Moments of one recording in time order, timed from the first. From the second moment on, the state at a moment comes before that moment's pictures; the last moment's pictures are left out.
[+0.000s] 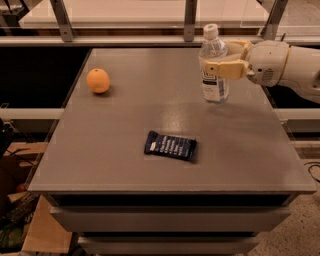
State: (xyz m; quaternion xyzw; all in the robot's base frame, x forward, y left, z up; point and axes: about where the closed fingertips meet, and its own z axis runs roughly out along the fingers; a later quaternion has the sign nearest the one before) arm 0.609 -0.137 0.981 -0.43 0.59 0.31 0.62
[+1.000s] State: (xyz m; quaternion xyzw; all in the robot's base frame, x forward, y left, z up) arm 0.610 -0.137 0.975 -0.40 0.56 0.35 0.64
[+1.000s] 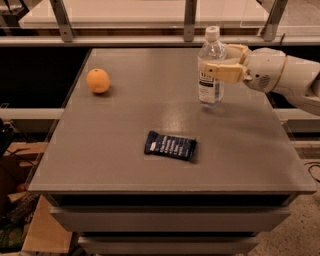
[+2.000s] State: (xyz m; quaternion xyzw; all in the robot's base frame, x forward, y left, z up) arm 0.614 -0.131 0.965 -0.37 0.56 0.38 0.64
